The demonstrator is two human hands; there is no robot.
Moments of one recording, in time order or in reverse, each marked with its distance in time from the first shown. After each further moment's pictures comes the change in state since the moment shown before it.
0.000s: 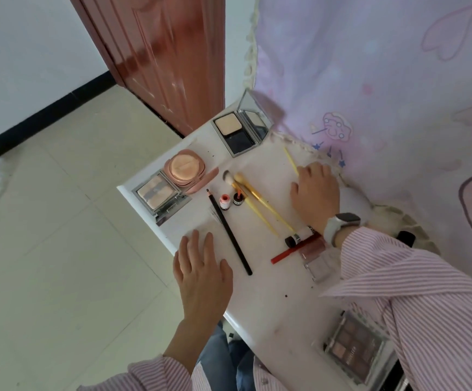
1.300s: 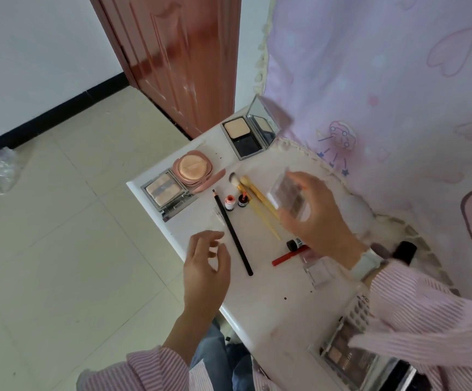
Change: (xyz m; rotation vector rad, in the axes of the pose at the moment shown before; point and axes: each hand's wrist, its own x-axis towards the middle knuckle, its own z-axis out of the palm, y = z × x) left_hand 0.005 0.017 -0.039 -0.805 0.164 -0.066; right_hand -0.049 -0.009 -0.033 0.749 0.171 -0.343
